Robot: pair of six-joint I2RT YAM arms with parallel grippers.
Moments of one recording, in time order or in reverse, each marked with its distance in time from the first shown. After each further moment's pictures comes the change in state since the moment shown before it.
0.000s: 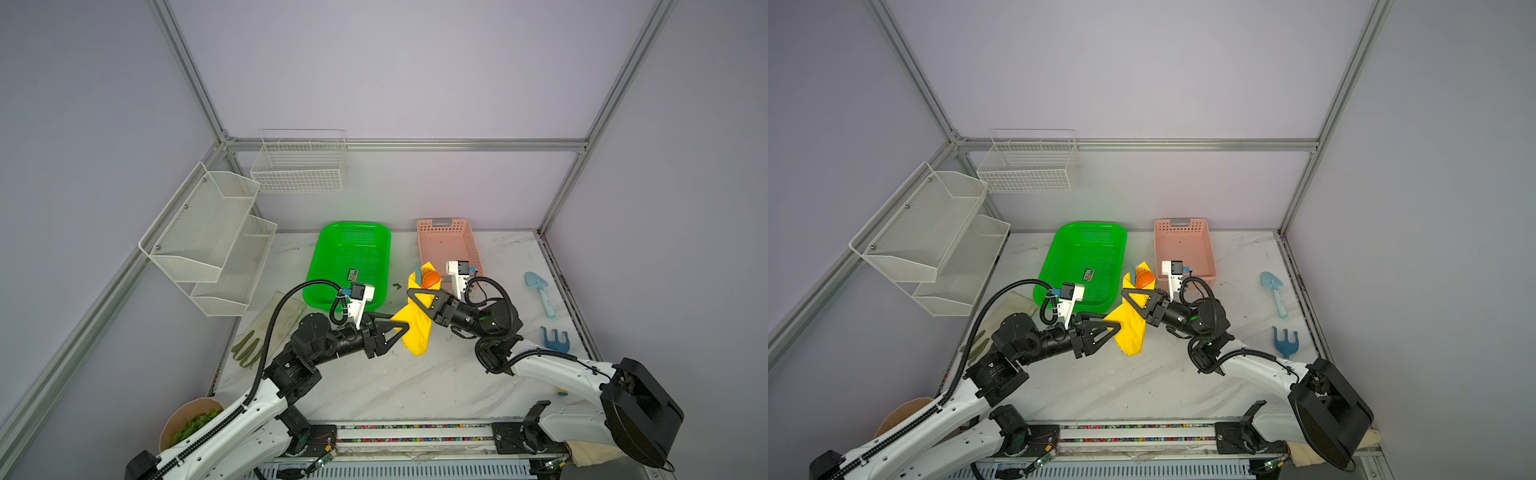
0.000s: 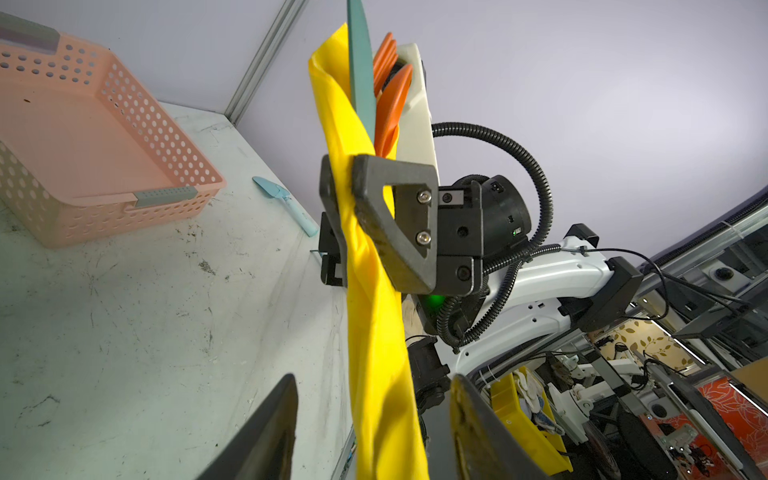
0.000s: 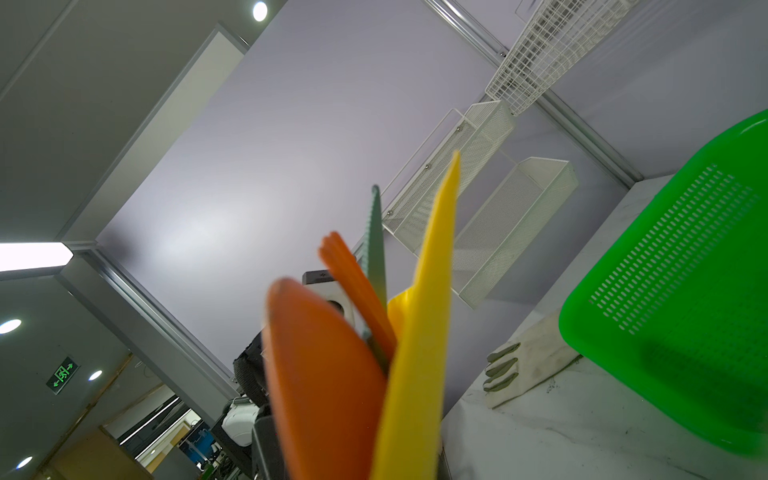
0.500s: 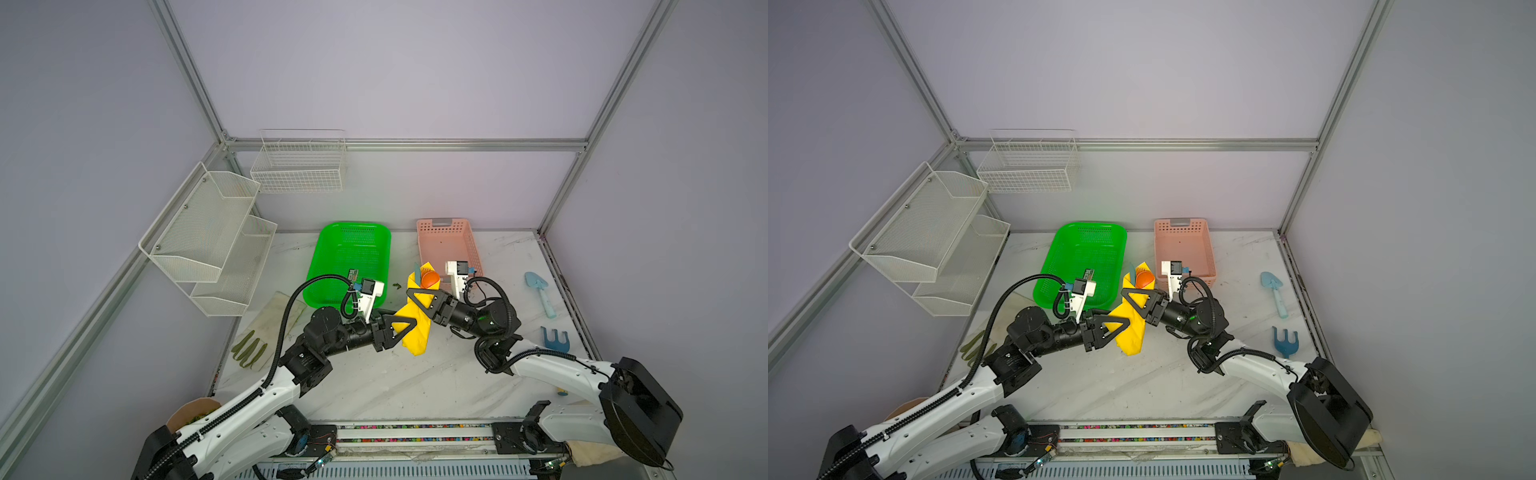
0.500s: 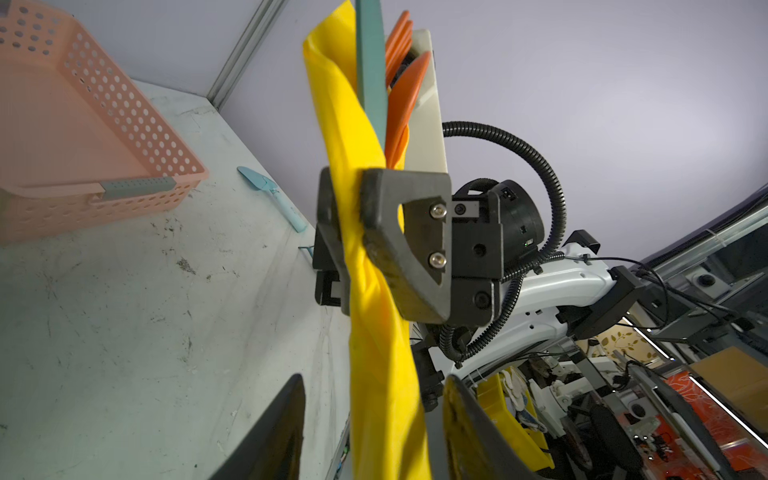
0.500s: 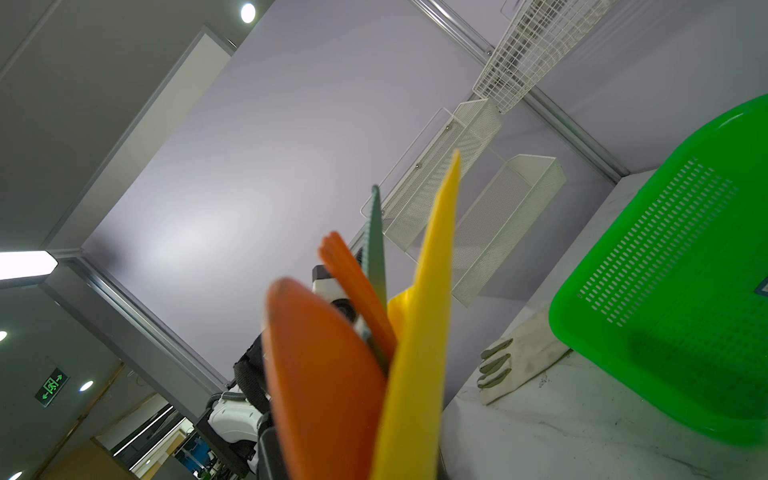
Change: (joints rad) left arm 0.000 0.132 0.000 0.137 0.040 -0.048; right arm 0.000 0.009 0.000 -0.012 0.010 0.004
